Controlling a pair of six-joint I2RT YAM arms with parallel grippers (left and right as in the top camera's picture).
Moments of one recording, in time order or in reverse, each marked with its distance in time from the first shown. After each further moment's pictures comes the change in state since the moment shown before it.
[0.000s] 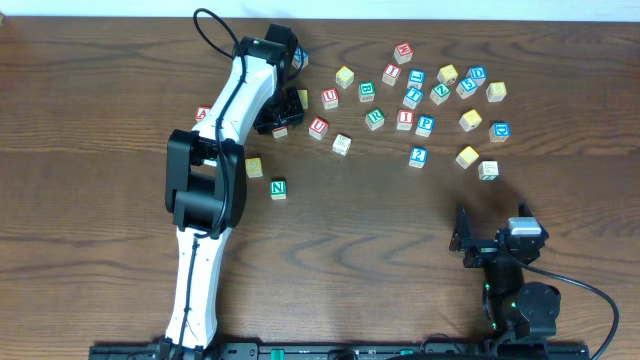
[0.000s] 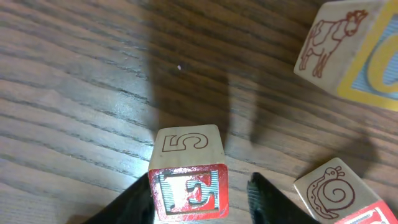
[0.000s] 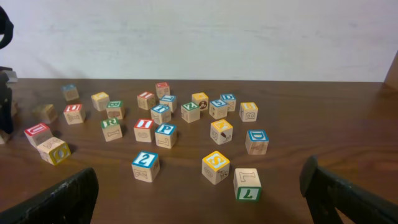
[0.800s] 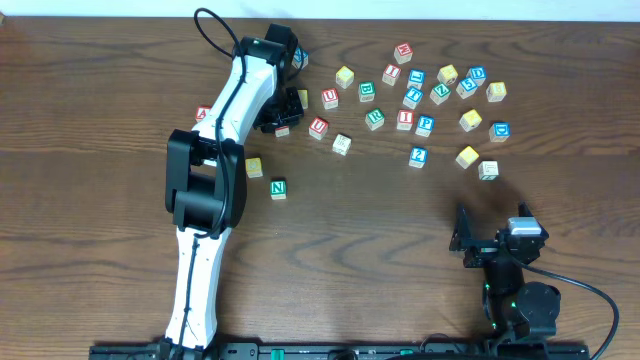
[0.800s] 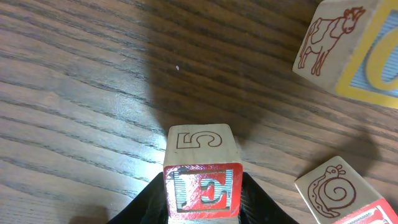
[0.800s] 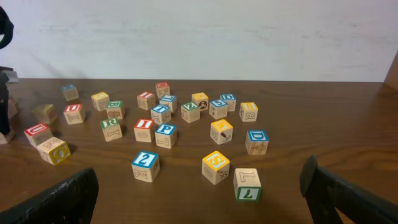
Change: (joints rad) left arm 0.000 0.000 0.000 0.000 0.000 0.013; right arm 0.000 0.000 0.000 0.000 0.000 0.000
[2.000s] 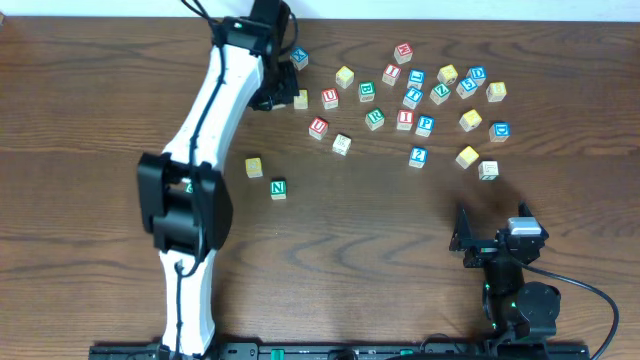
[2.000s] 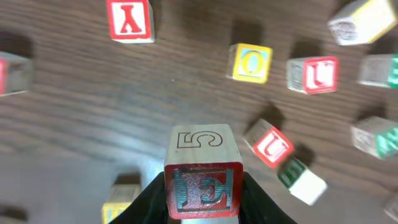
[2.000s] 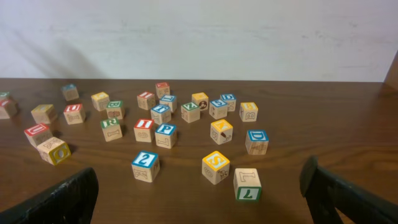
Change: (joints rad) left arm 0.000 -0.219 0.000 -0.016 -0.026 0.087; right arm 0.000 0.000 0.000 0.000 0.000 0.000
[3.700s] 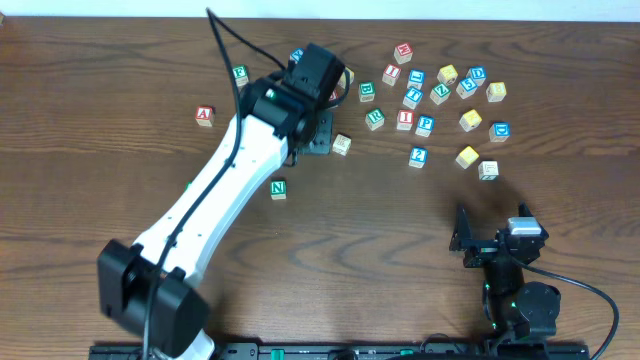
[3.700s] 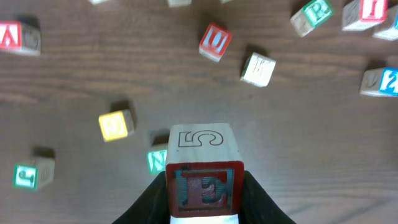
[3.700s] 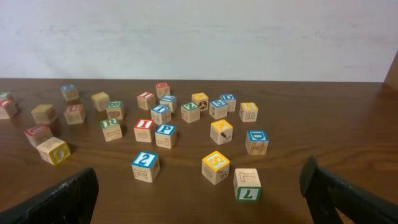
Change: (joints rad) left arm -0.267 -0.466 -0.466 0.104 -0.156 0.032; right arm 0.000 0.000 0.000 0.000 0.000 0.000
